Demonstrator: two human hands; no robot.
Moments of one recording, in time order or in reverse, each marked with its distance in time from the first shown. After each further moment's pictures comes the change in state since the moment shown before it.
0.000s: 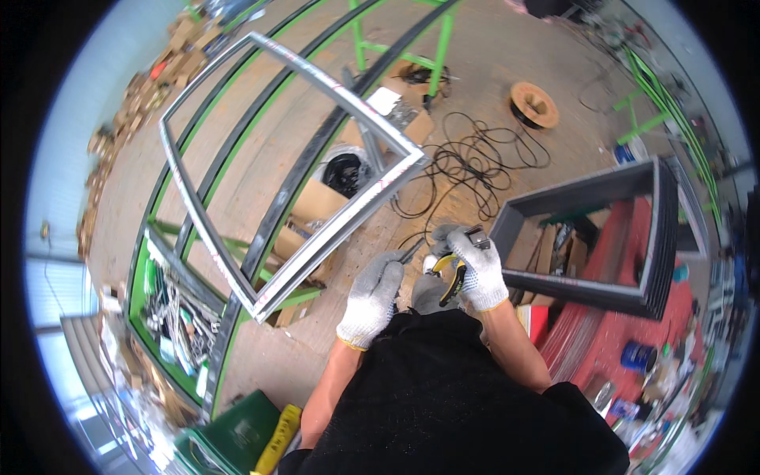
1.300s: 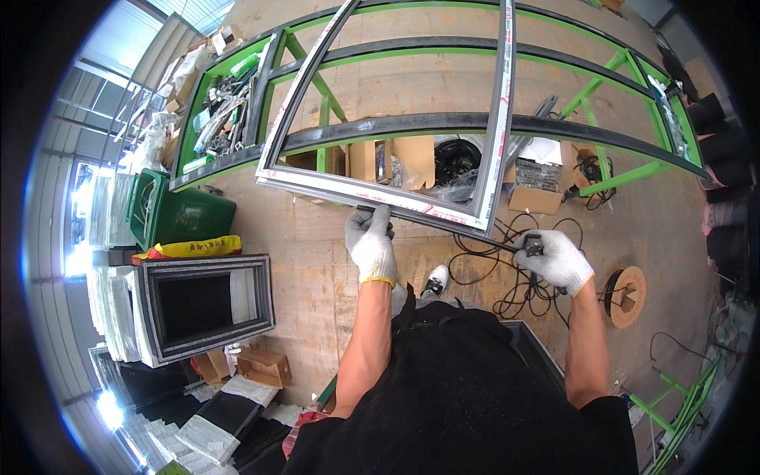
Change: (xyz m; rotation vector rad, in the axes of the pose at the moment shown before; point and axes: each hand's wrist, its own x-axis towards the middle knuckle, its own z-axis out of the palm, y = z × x) left_hand 0.153 -0.049 0.094 -0.785 1.697 -0.039; right_hand 0.329 -0.164 -0.010 -1.469 -1.247 -0.060
